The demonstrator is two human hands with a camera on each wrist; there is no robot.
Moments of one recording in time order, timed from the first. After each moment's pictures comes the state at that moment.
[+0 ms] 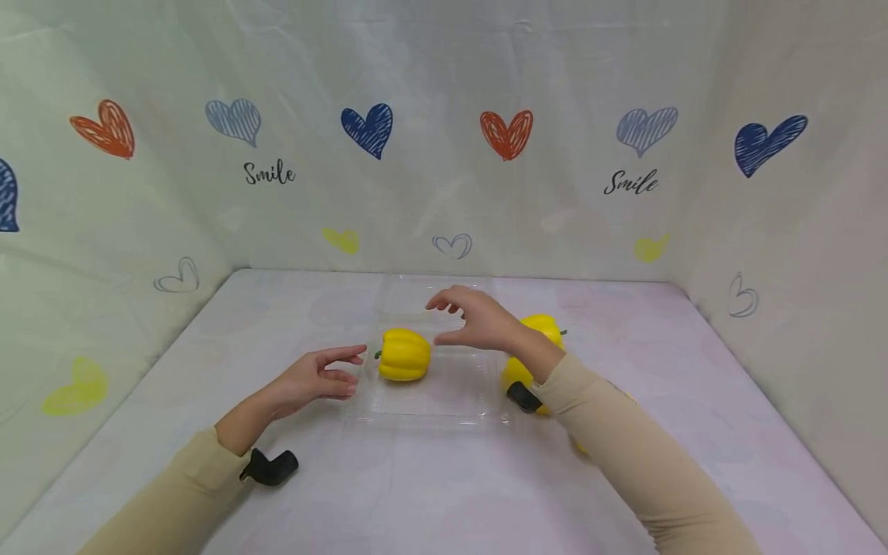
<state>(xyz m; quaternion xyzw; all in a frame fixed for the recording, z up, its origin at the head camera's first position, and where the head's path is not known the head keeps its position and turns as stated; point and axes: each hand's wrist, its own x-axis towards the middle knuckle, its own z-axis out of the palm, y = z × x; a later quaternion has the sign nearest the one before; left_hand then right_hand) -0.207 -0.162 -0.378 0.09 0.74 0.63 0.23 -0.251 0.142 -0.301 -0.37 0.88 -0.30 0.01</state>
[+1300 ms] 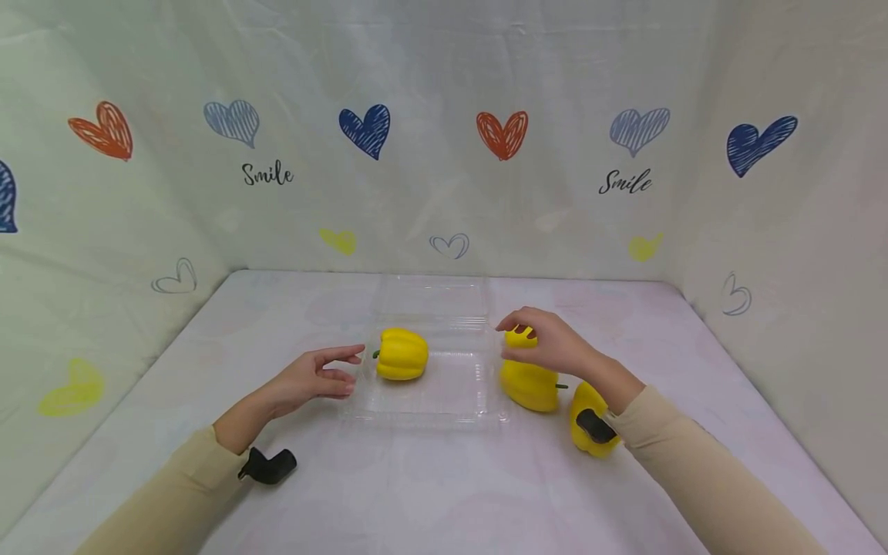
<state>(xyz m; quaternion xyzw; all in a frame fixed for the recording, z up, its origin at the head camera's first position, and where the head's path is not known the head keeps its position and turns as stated) -0.207 -0.163 -0.378 0.09 0.73 0.63 0.23 -0.221 0.232 -0.318 -0.31 0.90 -0.30 0.00</state>
